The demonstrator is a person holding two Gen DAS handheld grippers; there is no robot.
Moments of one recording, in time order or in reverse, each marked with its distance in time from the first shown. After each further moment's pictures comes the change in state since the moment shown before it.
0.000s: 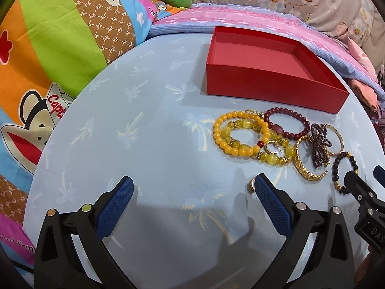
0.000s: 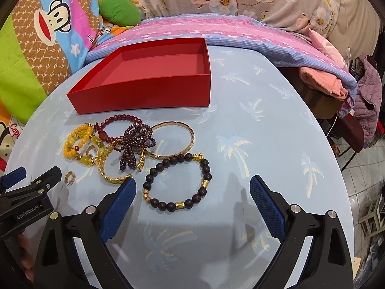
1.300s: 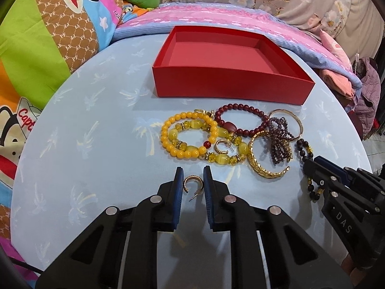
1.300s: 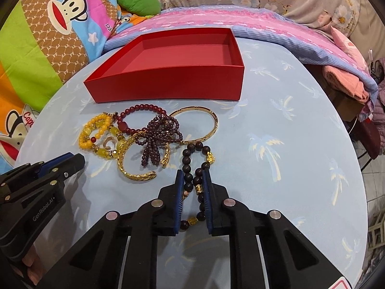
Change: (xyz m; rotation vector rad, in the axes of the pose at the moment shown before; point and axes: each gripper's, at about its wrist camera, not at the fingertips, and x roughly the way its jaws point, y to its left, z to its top) left arm -0.003 -0.032 0.006 0.082 0.003 -0.163; right arm 0.010 0.016 0.002 -0.055 0.058 0.115
